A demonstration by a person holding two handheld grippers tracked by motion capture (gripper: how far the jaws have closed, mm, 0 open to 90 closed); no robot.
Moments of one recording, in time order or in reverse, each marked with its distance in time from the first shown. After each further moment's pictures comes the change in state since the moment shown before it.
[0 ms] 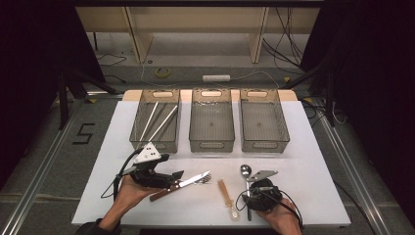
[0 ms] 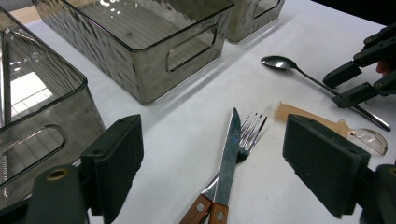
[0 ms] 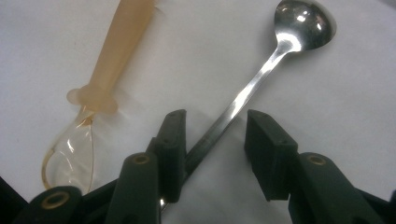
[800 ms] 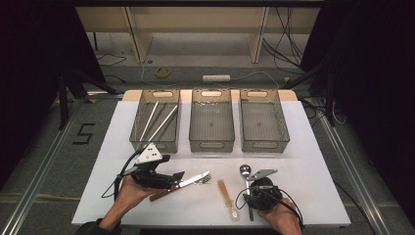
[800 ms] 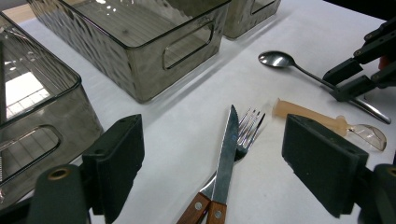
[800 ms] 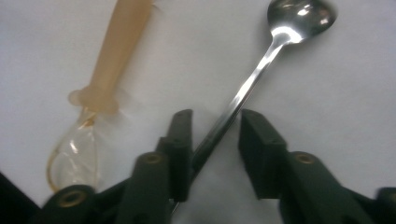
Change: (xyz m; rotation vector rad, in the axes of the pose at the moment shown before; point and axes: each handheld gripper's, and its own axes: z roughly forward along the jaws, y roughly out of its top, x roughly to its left) left arm -0.001 0.000 0.001 0.011 -0.005 0.007; right arm 0.001 0.003 -0.001 0.026 0.018 0.041
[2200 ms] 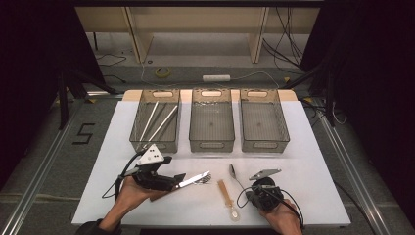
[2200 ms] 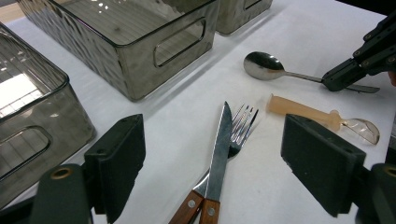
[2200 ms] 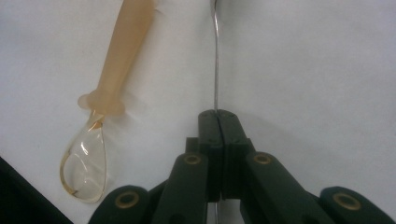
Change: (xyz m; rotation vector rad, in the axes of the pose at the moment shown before) left arm -0.004 0.000 0.001 0.011 -0.015 0.015; right arm -0.004 -0.003 -0.002 -0.019 0.034 0.046
